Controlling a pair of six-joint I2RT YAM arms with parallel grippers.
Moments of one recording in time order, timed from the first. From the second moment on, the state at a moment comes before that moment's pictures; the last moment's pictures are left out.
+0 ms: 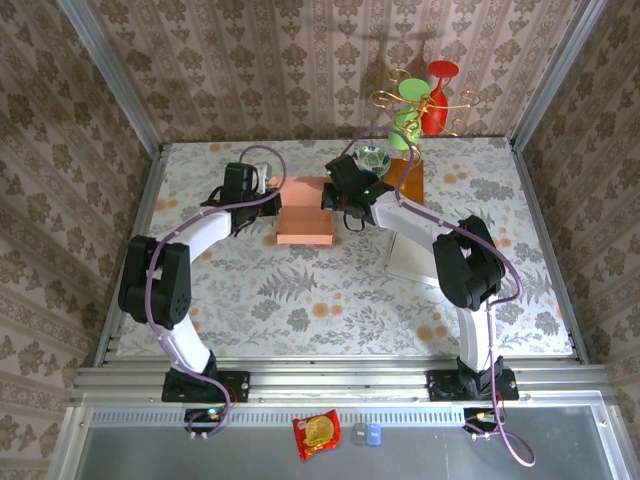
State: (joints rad) left arm -0.31 1.74 1.12 -0.10 0.26 -0.28; right arm 0.58 2.01 1.57 -0.32 0.16 0.57
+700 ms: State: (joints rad) left arm -0.33 1.71 0.97 0.04 0.27 -0.31; right arm 0.62 1.94 1.42 -0.25 0.18 0.65
